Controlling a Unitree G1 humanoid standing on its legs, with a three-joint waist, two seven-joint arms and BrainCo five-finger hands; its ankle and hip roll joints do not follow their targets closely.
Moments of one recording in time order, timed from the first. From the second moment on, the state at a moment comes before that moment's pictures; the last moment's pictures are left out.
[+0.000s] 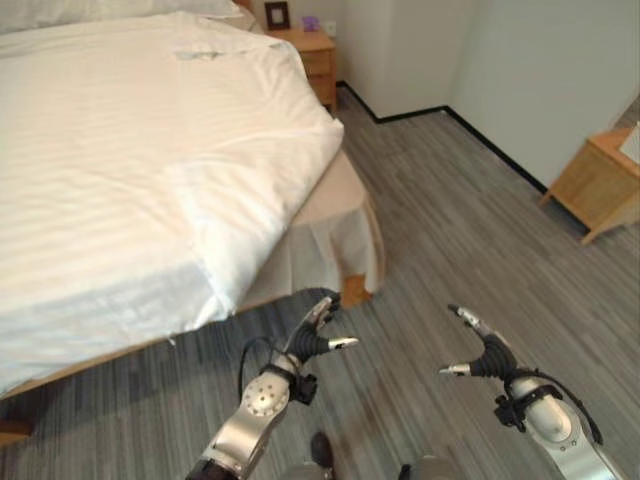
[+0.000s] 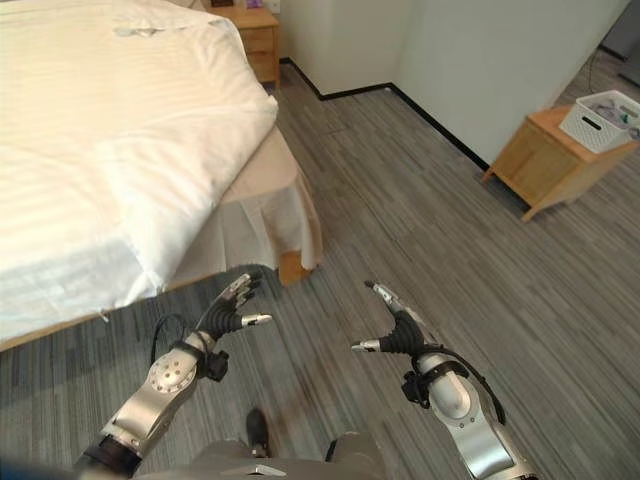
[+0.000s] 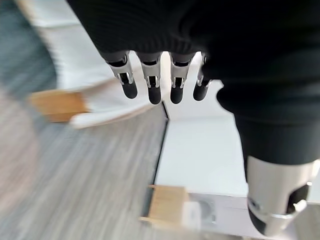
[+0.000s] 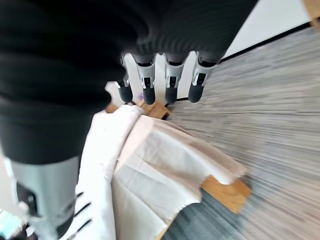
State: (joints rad) left arm -0.04 0.37 -0.39 0.12 -0.18 -0.10 0.01; right arm 0.22 -0.53 0.21 -0.11 -0.24 -0.14 0.01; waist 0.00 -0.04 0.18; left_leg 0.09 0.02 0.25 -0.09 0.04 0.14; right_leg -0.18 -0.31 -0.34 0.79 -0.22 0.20
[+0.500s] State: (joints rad) left arm 0.03 0.33 -0.29 0.16 -0.18 -0.09 0.04; right arm 0.22 -0.52 0.19 0.05 -0.24 -0.10 0.01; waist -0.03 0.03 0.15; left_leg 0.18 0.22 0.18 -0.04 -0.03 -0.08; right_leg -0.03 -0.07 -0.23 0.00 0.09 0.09
